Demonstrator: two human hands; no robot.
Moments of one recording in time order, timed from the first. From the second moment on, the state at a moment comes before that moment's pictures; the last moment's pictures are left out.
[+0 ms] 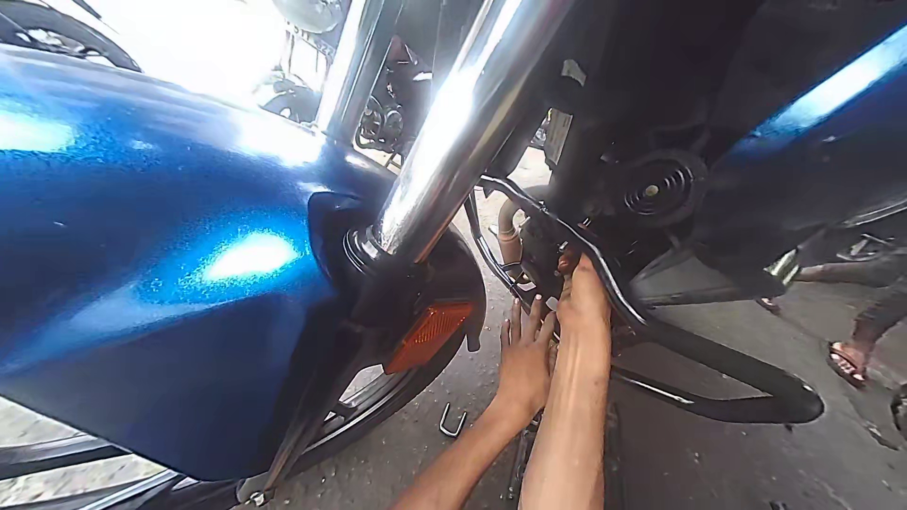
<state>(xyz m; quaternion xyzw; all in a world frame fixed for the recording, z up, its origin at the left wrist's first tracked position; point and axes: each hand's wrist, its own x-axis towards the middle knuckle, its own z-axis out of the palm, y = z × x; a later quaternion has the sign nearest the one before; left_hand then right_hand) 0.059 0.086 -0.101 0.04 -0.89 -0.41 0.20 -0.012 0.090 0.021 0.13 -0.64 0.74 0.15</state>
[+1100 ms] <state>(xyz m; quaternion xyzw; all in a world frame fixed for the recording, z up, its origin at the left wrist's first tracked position) 0.073 0.087 -0.104 -0.02 -0.91 -0.41 0.12 -0.035 0.095 0.023 0.06 -0.68 0.71 0.17</state>
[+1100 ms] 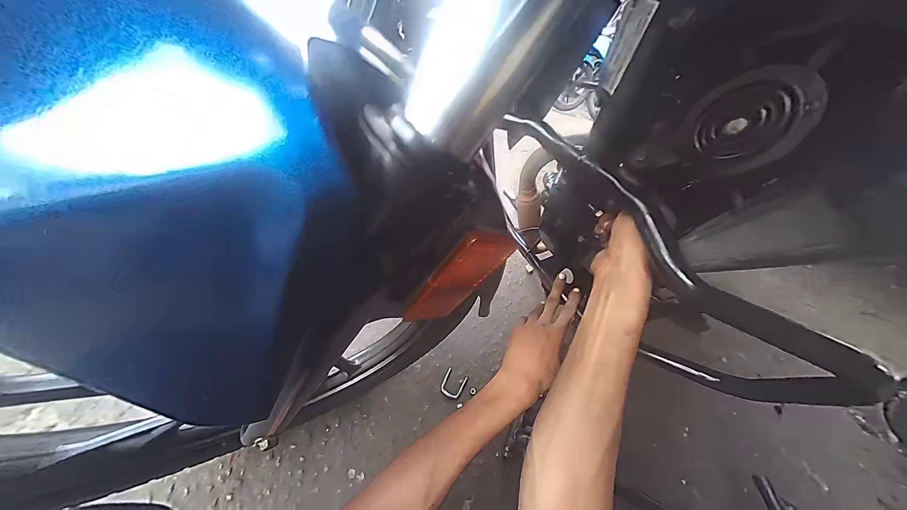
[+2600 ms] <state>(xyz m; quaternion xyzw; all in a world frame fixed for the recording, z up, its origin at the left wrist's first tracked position) 0.041 0.024 0.009 -0.03 -0.53 -0.78 0.33 -0.013 0.084 0.031 0.20 -0.55 0.80 0.15</state>
